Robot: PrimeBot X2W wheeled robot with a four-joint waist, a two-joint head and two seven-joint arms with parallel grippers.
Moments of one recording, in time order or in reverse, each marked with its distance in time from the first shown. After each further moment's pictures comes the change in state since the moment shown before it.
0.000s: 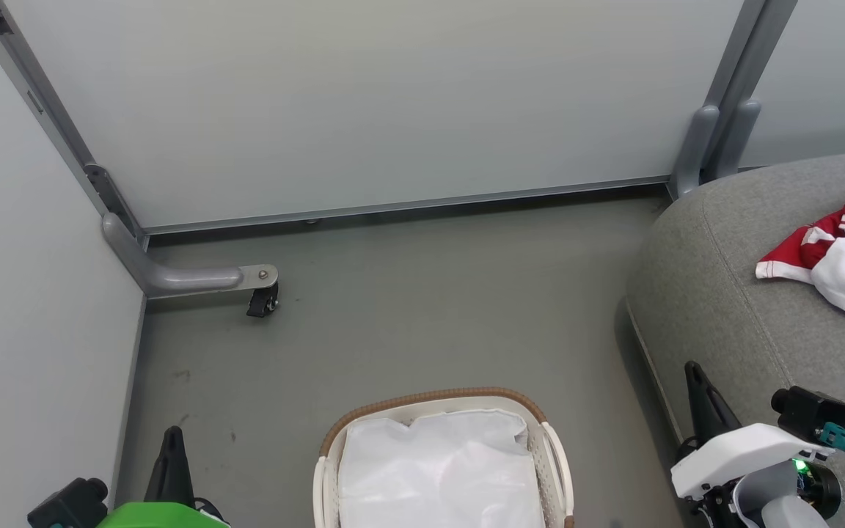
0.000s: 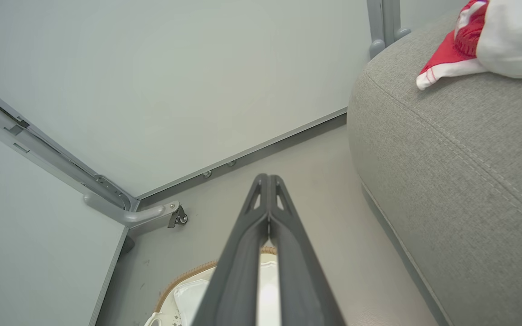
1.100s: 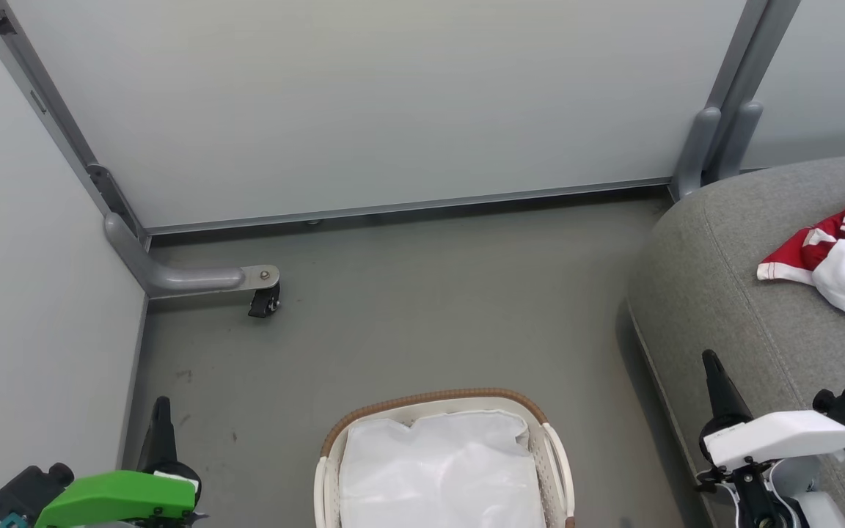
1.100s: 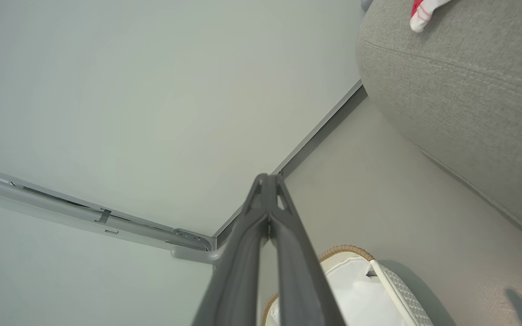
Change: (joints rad) left arm -0.052 0.001 0.034 -0.048 -0.413 0.000 0.114; right arm 0.000 -0.002 -0.037 -0.065 0.465 0.000 0.113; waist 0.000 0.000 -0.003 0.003
